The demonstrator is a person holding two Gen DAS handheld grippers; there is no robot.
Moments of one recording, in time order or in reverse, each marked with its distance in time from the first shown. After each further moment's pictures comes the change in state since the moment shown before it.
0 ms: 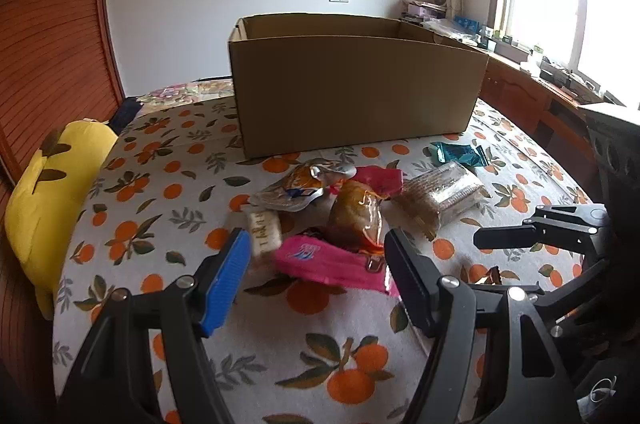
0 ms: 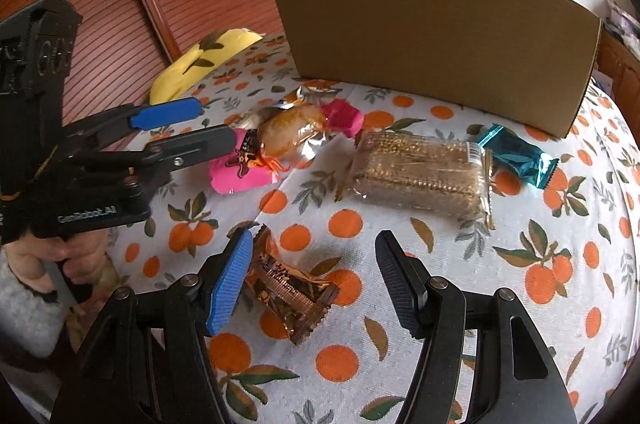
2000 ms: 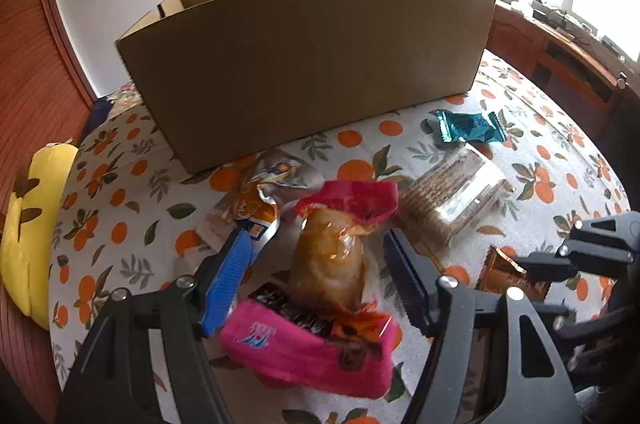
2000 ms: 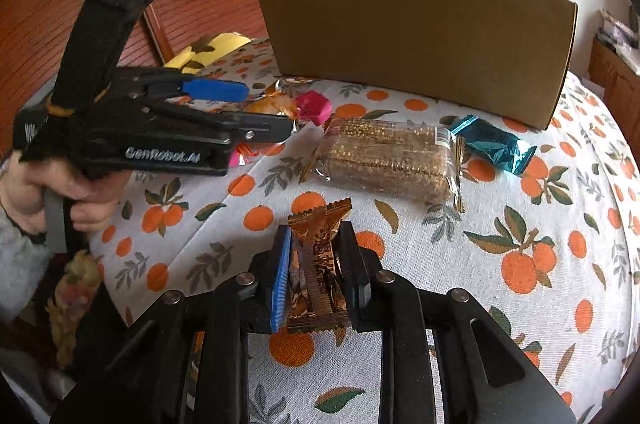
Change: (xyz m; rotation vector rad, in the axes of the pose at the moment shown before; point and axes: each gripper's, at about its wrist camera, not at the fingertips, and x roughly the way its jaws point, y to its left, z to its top) left arm 0.072 -0.028 0.038 0.144 0.190 -0.020; right arm -0.003 -0.013 -0.019 -0.051 -0.050 -0.074
